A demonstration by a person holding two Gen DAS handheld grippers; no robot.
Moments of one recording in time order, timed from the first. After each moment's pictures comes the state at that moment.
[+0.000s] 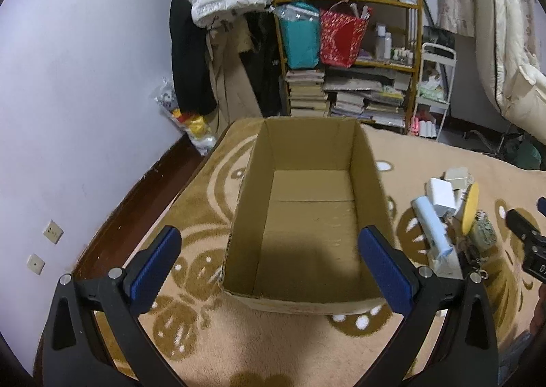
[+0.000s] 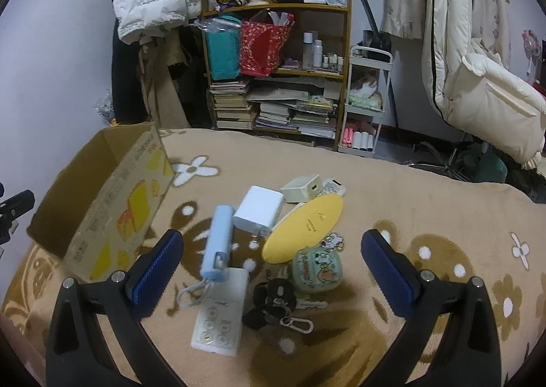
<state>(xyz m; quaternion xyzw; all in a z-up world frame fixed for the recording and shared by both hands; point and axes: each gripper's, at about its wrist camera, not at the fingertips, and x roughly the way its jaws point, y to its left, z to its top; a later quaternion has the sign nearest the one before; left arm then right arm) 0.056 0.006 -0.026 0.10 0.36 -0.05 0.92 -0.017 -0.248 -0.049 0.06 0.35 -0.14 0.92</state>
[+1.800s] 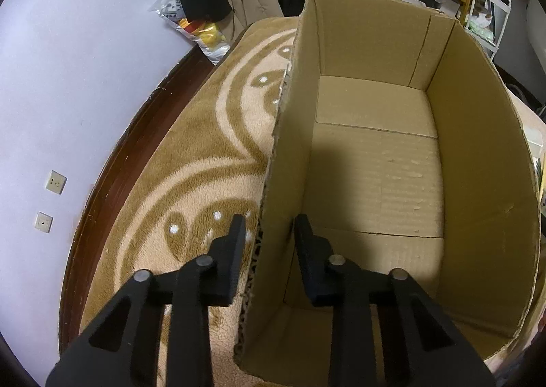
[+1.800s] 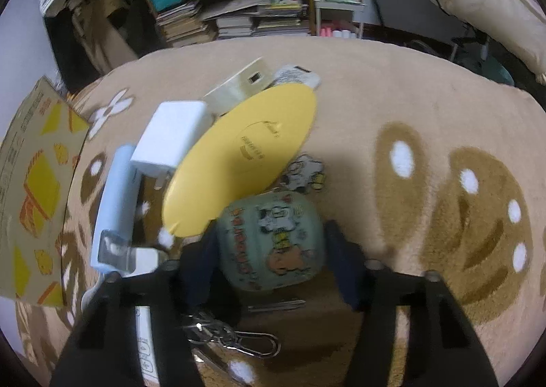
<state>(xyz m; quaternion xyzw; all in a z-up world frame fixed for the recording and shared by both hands) 0.142 0.032 -0.117 0.11 0.54 0.01 0.83 0.039 -0.319 -0.158 0.15 0.50 -0.16 0.83</state>
